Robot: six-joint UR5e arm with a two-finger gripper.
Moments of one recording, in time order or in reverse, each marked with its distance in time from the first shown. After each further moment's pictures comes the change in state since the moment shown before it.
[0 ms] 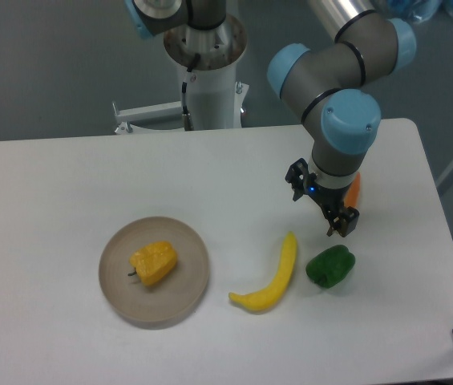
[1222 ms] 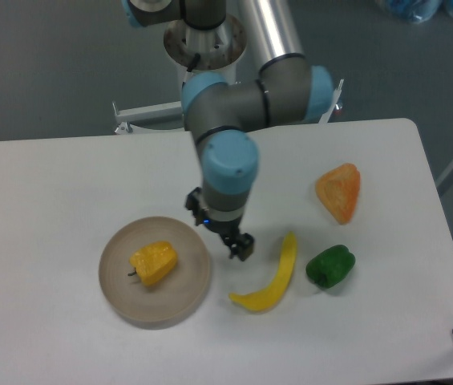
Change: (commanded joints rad) arm -0.342 -0.058 -0.055 0.117 -0.069 -0.481
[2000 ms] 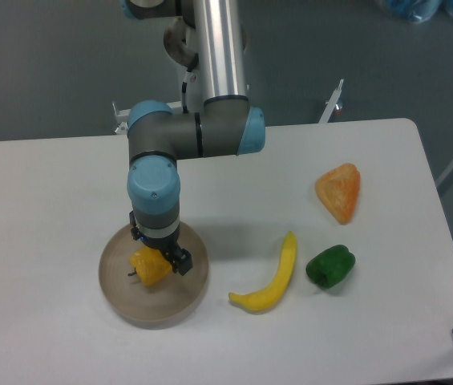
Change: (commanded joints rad) arm -0.068 -0.040 -0.074 0.080 0.002 -0.042
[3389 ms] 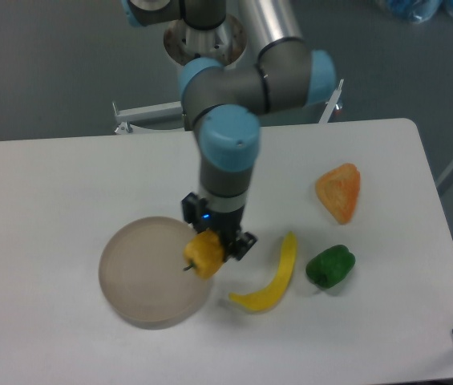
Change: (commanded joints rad) arm 0.271 0.103 0.230 -0.354 -0.049 0.211
